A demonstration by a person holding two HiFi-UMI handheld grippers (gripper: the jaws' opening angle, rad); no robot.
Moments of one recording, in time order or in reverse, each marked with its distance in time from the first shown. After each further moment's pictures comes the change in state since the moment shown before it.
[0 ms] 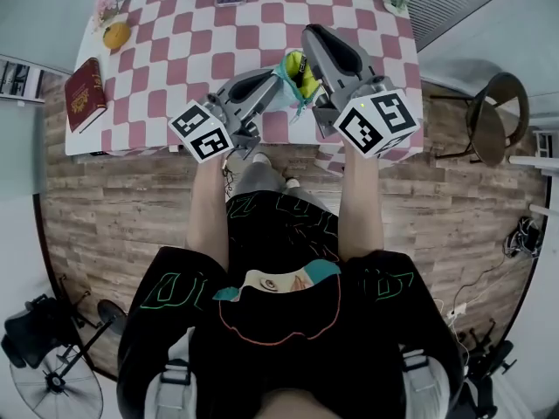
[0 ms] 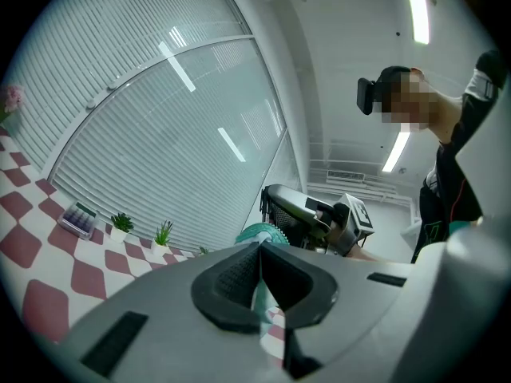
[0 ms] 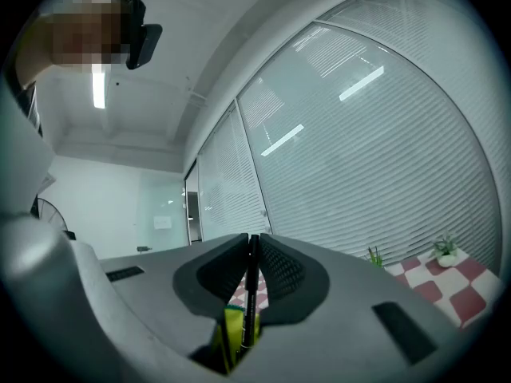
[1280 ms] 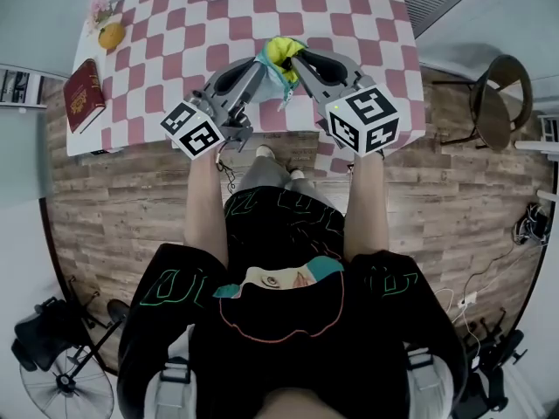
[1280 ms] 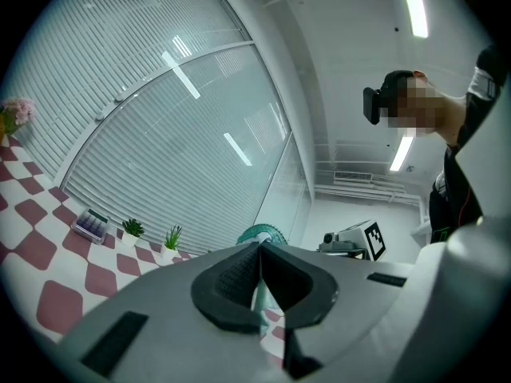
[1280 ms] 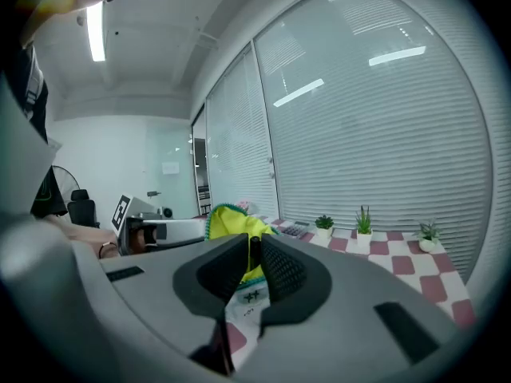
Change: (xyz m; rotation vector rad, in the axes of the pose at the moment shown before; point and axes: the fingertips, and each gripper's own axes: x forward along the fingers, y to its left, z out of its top) left arm -0.012 0.002 0.006 0.008 -0.028 0.066; right arm -0.035 0.009 -0.086 -0.138 0.399 0.035
